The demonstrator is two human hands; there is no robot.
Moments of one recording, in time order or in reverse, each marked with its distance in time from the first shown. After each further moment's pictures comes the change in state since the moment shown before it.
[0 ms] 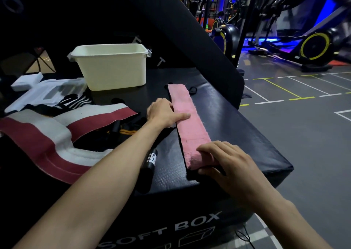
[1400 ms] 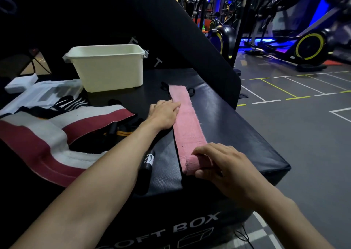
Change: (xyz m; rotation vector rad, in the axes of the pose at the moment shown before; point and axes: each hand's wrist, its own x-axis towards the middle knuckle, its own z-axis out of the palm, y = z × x) left_hand 0.008 0.001 0.006 0.176 -0.128 0.264; right_hand 0.007 -0.007 -0.010 0.088 -0.140 0.026
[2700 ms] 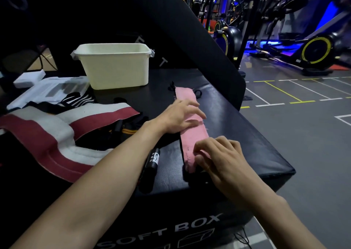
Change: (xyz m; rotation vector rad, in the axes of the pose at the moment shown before) left_hand -0.011 0.006 -0.006 -0.184 -0.041 0.433; right_hand 0.010 -0.010 0.009 -0.099 0.027 0.046
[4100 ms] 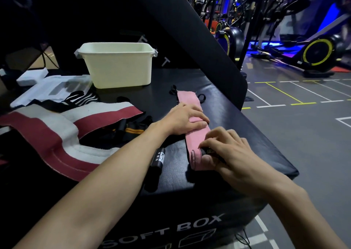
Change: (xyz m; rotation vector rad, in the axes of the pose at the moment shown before) left_hand -0.006 0.008 0.007 -0.088 0.000 -0.102; right_hand 0.014 0.004 -0.025 -0.003 -0.212 -0.026
